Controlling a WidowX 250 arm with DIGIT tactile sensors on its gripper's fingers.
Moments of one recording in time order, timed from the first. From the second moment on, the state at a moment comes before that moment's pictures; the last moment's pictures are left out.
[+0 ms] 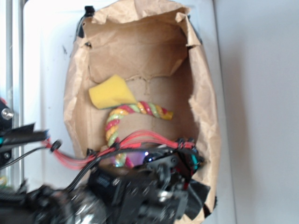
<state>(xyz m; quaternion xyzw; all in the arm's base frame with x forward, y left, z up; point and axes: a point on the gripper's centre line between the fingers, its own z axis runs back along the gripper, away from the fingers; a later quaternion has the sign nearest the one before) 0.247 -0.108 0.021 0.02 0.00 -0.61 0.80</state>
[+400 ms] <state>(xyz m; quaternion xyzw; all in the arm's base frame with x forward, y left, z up) 0.245 -0.108 0.021 0.02 0.00 -0.60 0.80</state>
